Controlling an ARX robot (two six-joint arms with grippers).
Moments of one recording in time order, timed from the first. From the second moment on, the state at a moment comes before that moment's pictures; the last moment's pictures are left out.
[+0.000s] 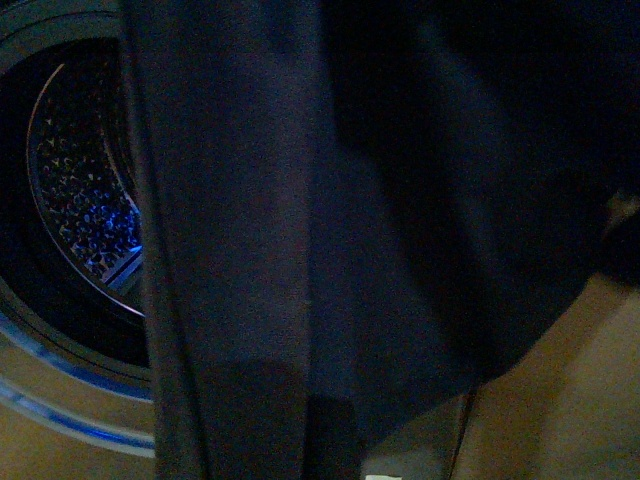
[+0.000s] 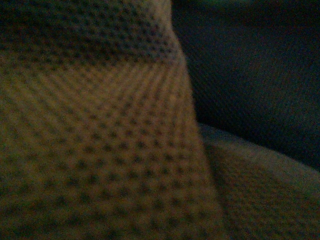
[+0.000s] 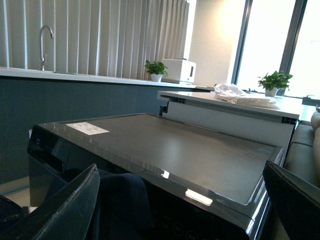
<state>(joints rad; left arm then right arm) -0.53 1.34 1.07 0.59 -0.30 -0.03 0.26 1.21 1.76 -0.18 -0.35 -0.03</state>
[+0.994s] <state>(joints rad) -0.09 1.38 0.67 0.76 0.09 -0.11 -0.10 0.50 0.64 -0.04 -0.24 0.15</state>
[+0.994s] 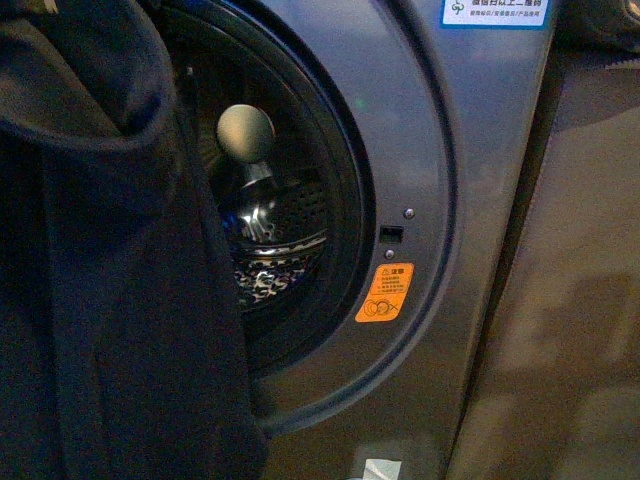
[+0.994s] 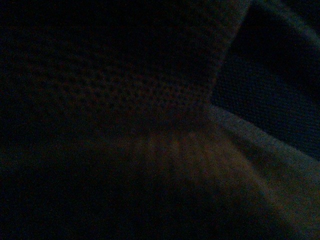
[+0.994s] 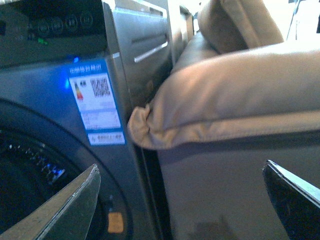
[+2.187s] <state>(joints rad) -0.14 2.46 1.63 0.62 -0.12 -0.07 0.00 0.06 0.07 -0.01 0.00 0.00</state>
